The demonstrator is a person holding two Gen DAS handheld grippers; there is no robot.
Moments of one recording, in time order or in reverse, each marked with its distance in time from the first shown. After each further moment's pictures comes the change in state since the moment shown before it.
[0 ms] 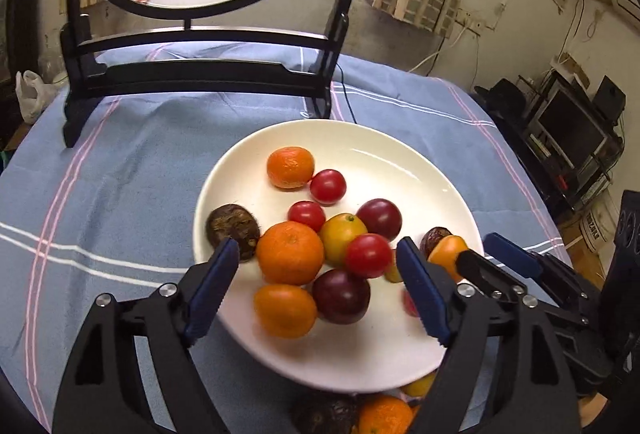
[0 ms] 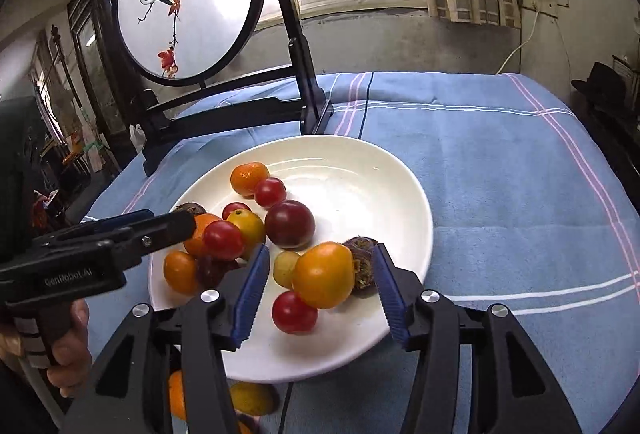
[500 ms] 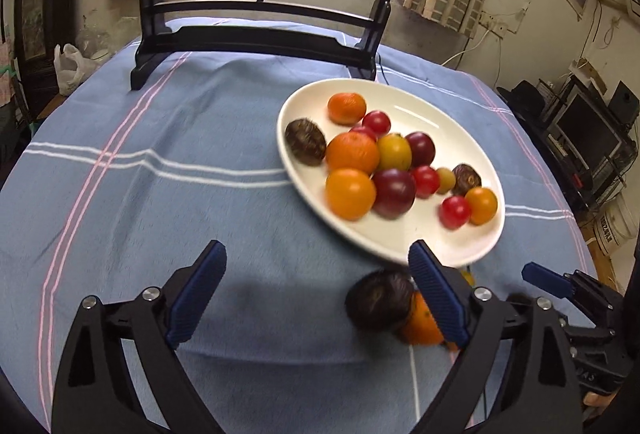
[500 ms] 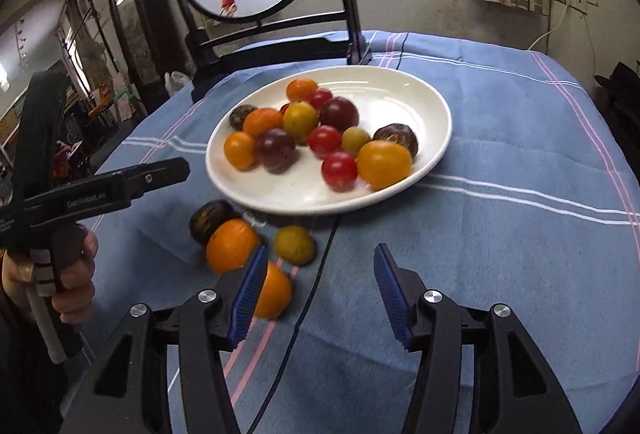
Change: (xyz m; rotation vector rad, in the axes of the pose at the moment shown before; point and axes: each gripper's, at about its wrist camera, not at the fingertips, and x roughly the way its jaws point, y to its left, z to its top) left arm -0.047 0.028 -0.076 -0.058 0.005 0.079; right arm -0.050 0.024 -0.073 -0.119 0.140 0.092
